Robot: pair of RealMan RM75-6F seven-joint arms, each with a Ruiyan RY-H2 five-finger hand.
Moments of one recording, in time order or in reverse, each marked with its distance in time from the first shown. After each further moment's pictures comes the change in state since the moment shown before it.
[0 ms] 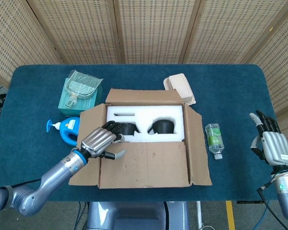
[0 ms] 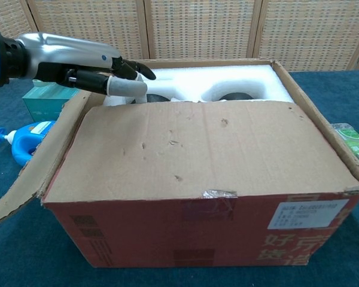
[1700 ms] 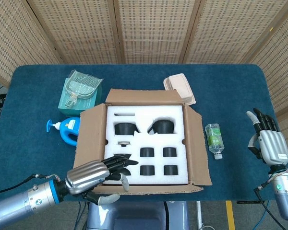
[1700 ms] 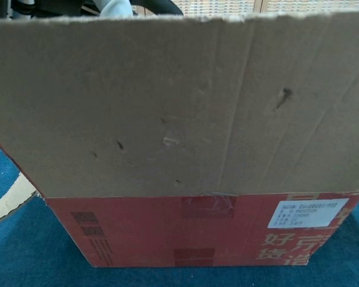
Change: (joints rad) left arm 0.243 0.496 -0.073 -0.265 1.029 -0.089 -1.182; right arm 0.003 0.013 0.011 -0.060 -0.003 0.024 -0.056
